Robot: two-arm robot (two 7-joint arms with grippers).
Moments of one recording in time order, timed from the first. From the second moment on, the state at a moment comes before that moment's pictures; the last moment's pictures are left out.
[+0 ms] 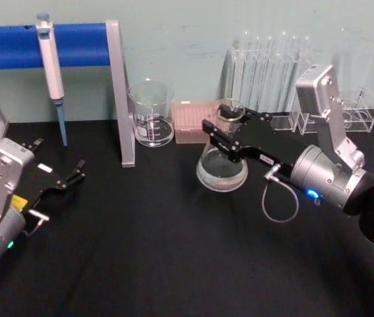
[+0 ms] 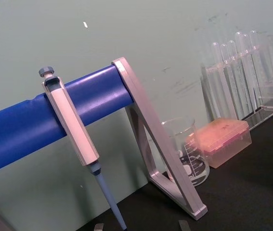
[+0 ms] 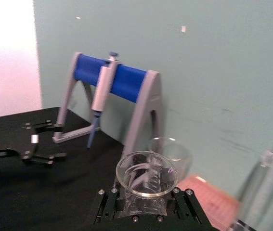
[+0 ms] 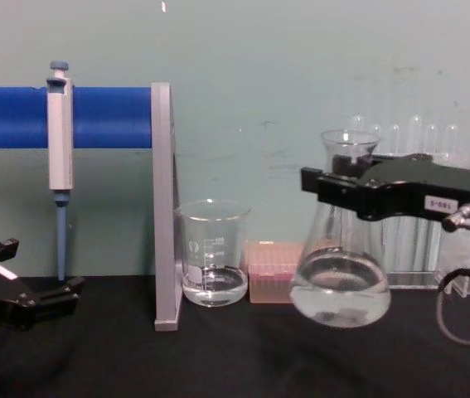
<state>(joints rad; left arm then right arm) -0.20 0.60 0.45 -1.41 -0.25 -0.12 0.03 0.34 0.43 -0.44 -1.55 0.39 0.06 0.41</state>
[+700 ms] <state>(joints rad) -0.20 0.60 0.45 -1.41 -0.25 -0.12 0.03 0.33 0.40 -0.36 -1.51 0.35 0.07 0.37</state>
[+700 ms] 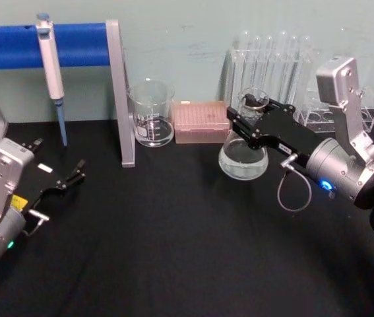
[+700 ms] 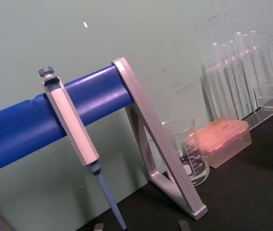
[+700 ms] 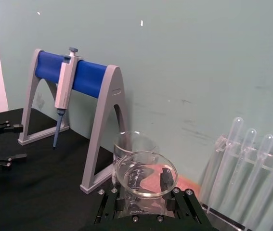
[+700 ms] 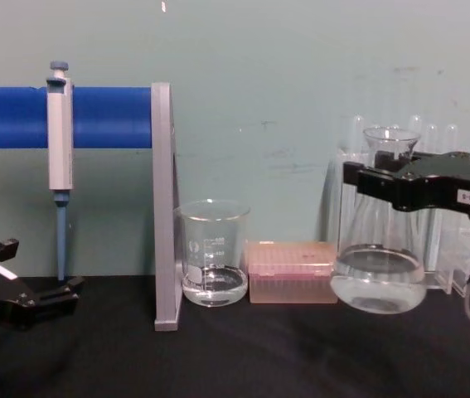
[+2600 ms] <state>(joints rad) -0.20 0.60 0.45 -1.41 -0.25 -0.12 0.03 0.31 0.39 -0.44 -1.56 0.37 0.08 0.46</state>
